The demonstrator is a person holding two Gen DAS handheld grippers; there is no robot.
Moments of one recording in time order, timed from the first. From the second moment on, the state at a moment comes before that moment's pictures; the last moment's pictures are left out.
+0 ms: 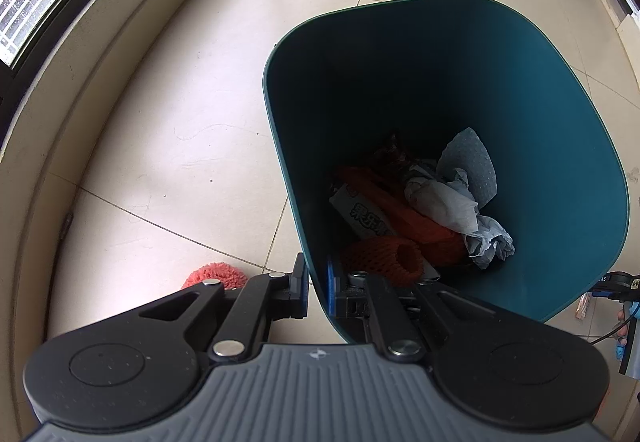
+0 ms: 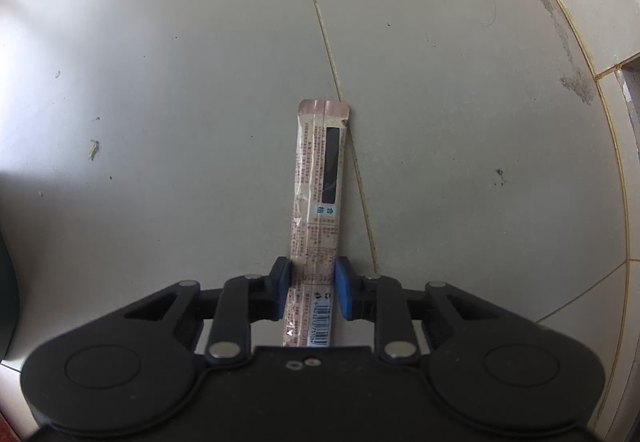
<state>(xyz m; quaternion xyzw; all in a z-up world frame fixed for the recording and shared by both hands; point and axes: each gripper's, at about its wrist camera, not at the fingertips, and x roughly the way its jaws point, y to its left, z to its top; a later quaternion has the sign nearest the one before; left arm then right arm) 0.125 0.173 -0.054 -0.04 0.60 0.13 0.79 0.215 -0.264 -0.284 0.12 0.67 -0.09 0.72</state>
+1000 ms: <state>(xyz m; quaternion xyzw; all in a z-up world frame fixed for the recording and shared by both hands) 0.120 0.181 -0.050 -0.06 0.59 0.11 0.80 0.185 -0.039 0.069 -0.04 0.48 0.28 0.83</state>
